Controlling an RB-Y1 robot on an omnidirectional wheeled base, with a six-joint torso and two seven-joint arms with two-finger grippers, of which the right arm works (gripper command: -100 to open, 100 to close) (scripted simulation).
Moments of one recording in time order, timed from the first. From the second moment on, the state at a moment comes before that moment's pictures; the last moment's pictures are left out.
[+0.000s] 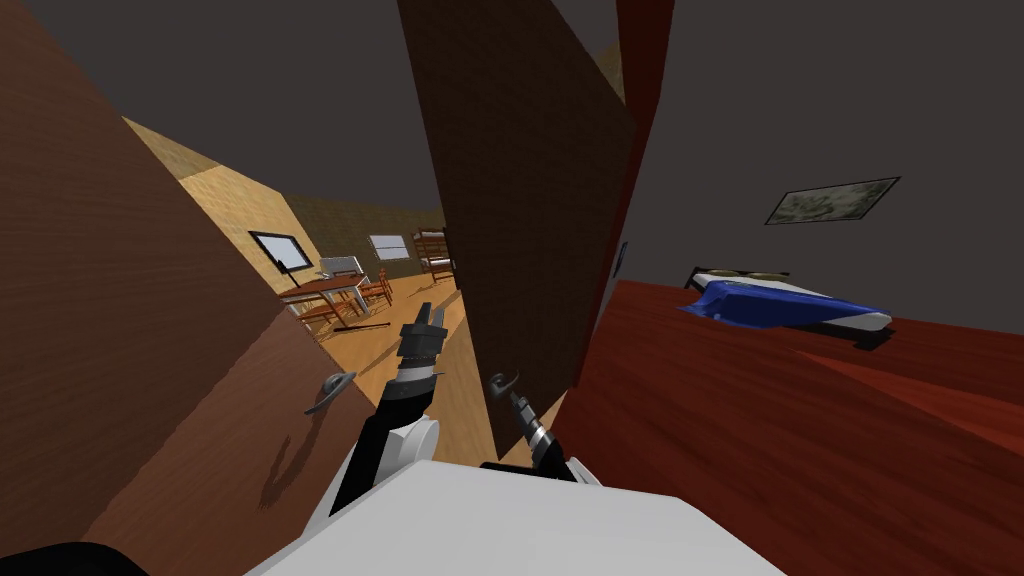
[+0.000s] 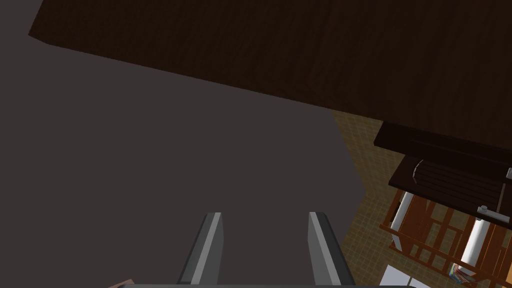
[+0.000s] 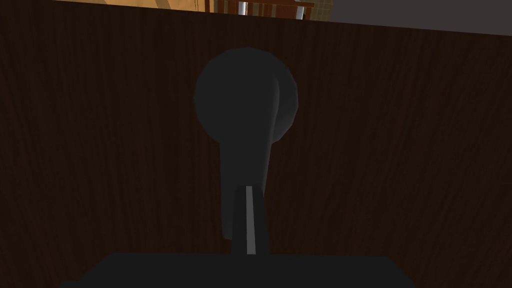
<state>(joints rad) -0.06 -0.06 0.70 -0.82 0.00 -0.75 -0.07</state>
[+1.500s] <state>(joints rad) -0.05 -0.06 0.67 -0.81 -0.01 -0.76 -0.05</state>
